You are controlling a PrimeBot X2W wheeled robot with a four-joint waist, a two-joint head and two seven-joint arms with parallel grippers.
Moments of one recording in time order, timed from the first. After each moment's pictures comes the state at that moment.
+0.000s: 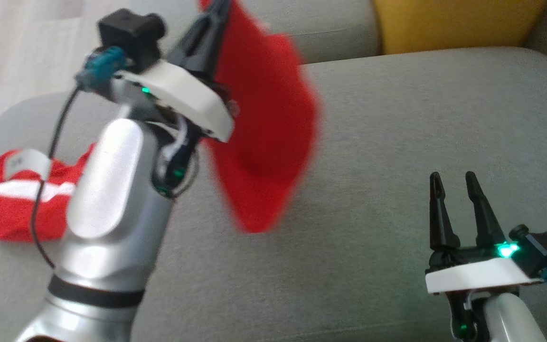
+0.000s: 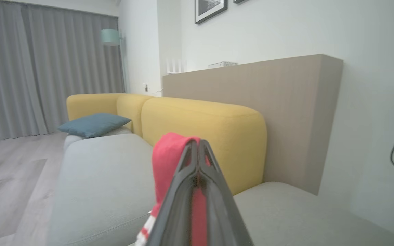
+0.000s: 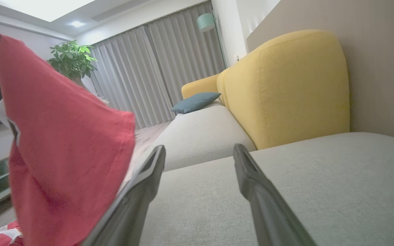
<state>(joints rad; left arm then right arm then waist) -0.71 0.05 -0.34 0.31 -0.34 -0.09 0.03 -0.03 -0.04 0.08 0.14 0.31 0.13 -0.25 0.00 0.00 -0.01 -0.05</state>
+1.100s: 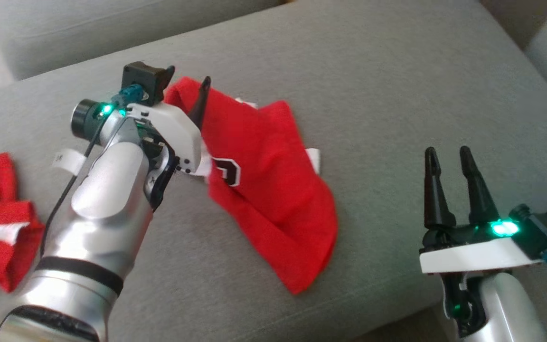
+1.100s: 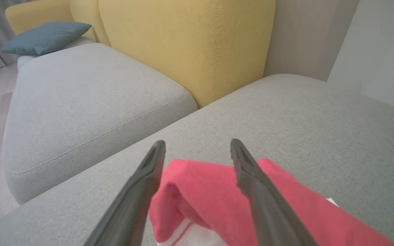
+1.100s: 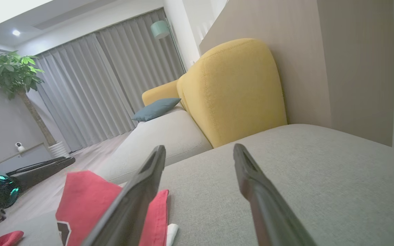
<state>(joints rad) -0.83 0.11 -0.53 0.87 -0.31 -0.05 -0.11 -0.09 -0.04 0.12 0.11 0.38 0.13 -0.25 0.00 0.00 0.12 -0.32</state>
